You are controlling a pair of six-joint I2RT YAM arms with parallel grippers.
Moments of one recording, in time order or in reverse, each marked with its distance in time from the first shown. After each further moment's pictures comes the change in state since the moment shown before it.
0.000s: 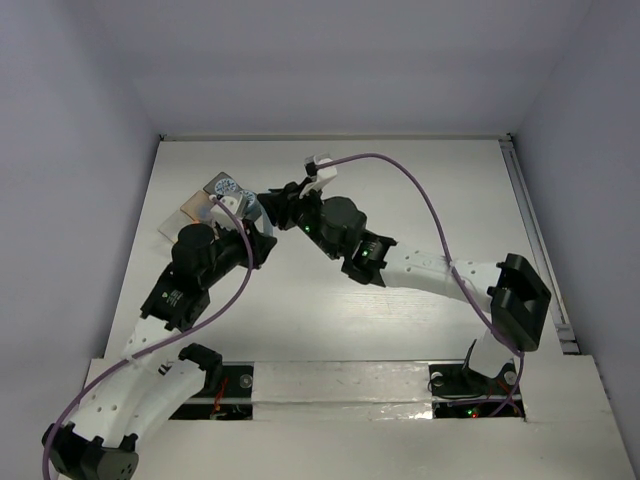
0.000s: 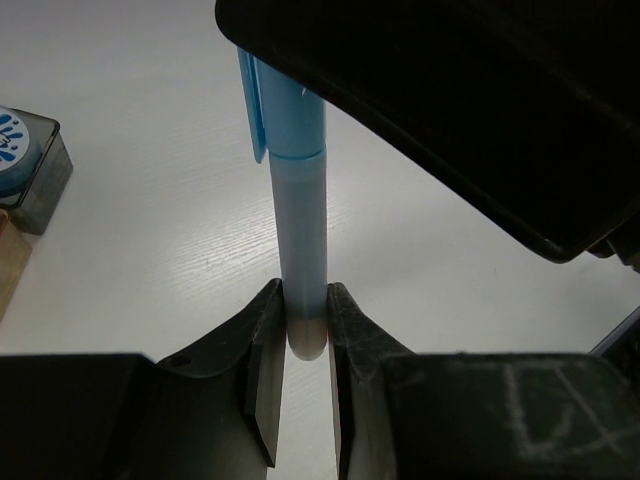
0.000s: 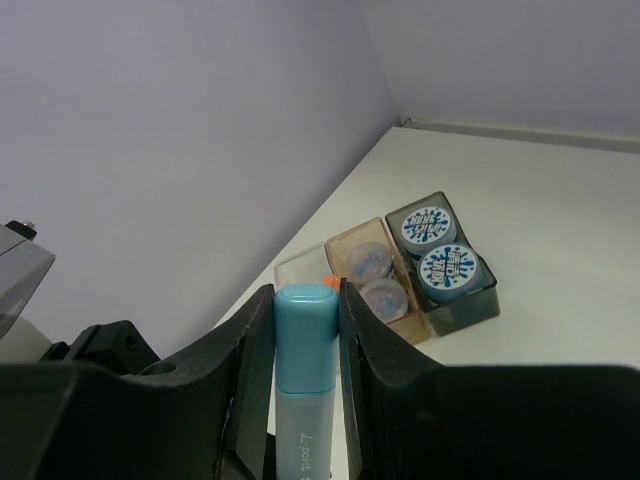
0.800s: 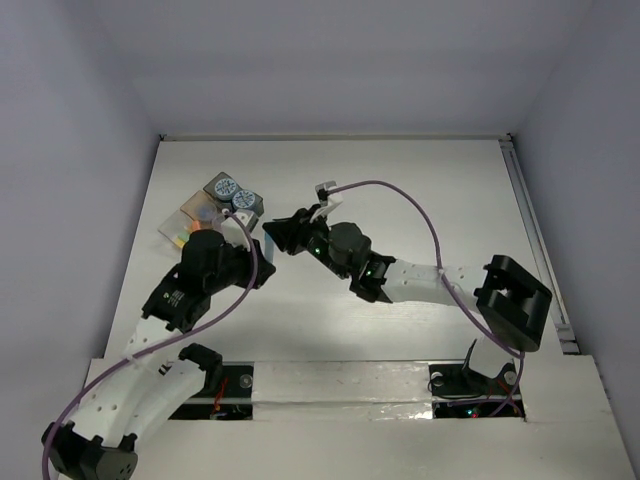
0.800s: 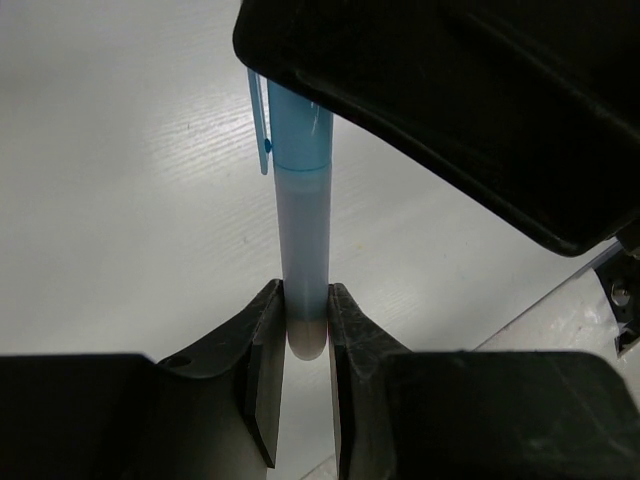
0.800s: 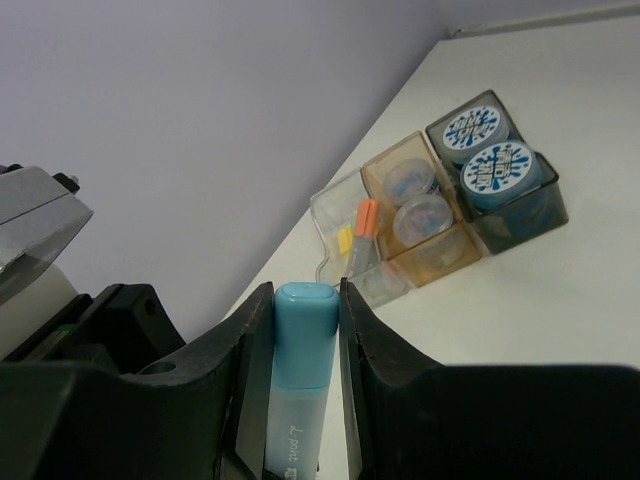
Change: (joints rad) left arm -0.009 -0.003 -0.005 -0.245 0.040 0.003; right arm 0.002 -0.011 -0.263 0.179 -0.096 0.210
